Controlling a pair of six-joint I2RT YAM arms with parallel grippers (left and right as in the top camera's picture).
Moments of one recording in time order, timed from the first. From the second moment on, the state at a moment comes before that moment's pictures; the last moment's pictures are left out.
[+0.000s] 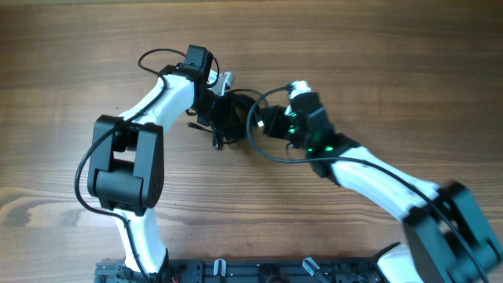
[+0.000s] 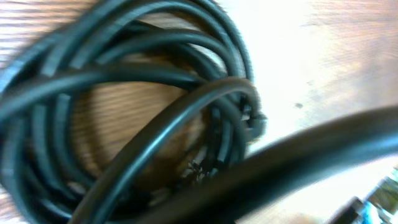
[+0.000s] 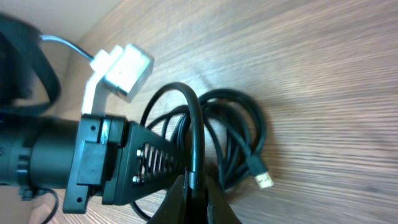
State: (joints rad) left arm -0.24 2.06 1.40 -0.76 0.57 -0.19; right arm 0.53 1.57 0.78 0.18 -0.16 0.78
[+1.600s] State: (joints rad) left arm -0.20 2.05 1.40 -0.71 0.27 -0.26; right arm 0.56 1.86 0.78 0.45 -0.30 0.84
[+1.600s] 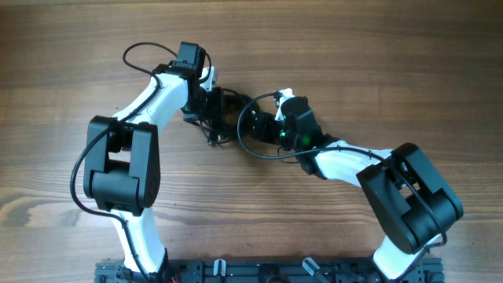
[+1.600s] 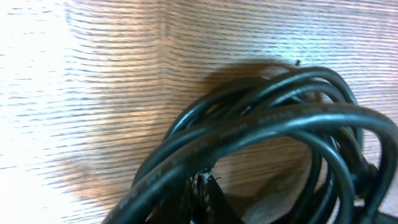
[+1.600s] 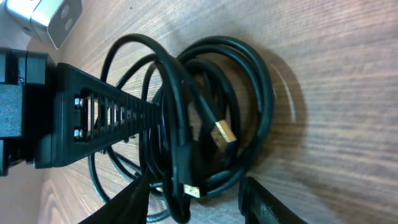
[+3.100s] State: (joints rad) left arm -0.20 2.05 1.40 -0.72 0.08 -0.26; right arm 0.71 1.93 0.79 0.50 -0.07 1.13
